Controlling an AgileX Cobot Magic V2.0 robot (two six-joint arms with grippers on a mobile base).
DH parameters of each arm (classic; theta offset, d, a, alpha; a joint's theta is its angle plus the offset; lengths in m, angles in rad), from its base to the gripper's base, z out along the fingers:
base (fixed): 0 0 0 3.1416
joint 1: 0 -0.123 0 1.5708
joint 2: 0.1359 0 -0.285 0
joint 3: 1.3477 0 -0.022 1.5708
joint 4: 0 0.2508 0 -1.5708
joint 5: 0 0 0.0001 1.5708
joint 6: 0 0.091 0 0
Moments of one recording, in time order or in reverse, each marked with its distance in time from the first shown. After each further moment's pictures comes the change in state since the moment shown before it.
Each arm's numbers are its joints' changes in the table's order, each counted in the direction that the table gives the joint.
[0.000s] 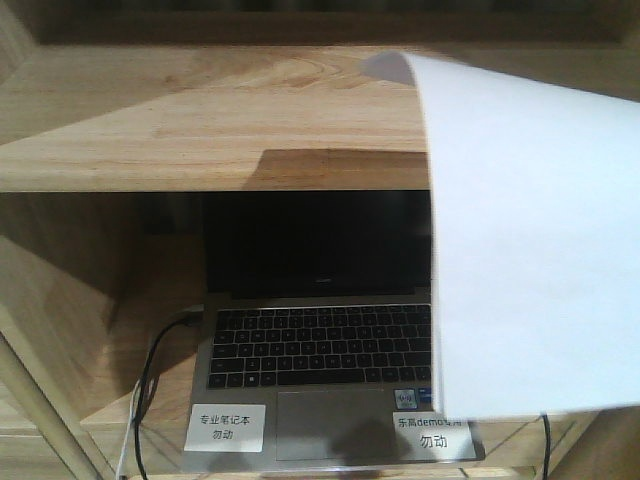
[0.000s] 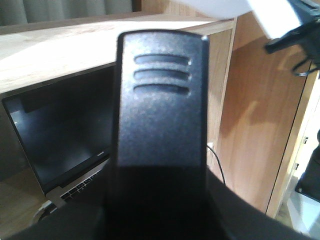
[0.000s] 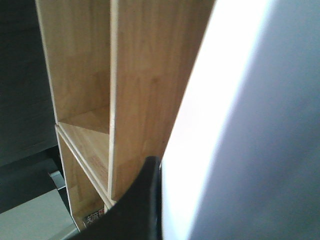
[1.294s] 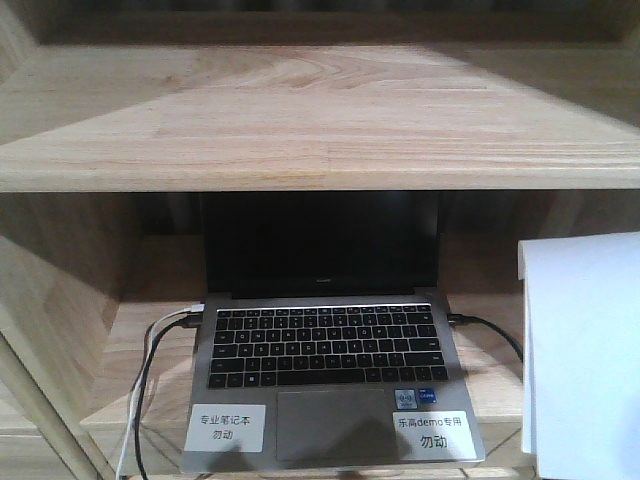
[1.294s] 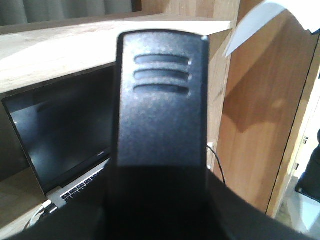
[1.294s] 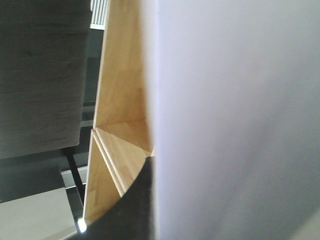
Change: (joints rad) left arm 0.000 0.000 0.000 0.000 0.000 0.000; right arm 0.000 -0.276 -0.085 -0.018 0.221 -0.095
